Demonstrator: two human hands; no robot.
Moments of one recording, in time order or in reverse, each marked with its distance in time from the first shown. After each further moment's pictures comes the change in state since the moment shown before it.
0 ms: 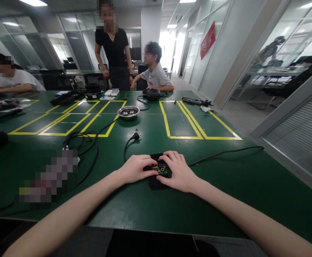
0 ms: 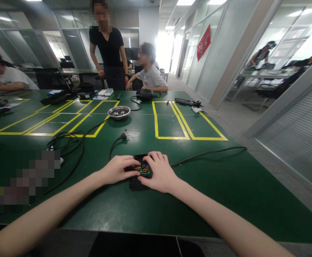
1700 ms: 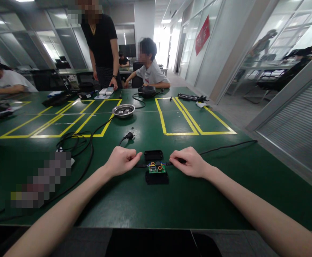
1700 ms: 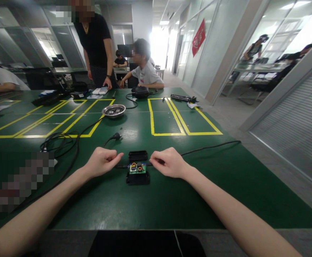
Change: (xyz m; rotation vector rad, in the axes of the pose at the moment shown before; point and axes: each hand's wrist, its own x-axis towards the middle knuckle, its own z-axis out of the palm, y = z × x) left_hand -0.007 -0.005 -0.032 0.110 0.266 -0.069; right_hand 0.000 0.041 -0.045 0.220 0.091 -0.335
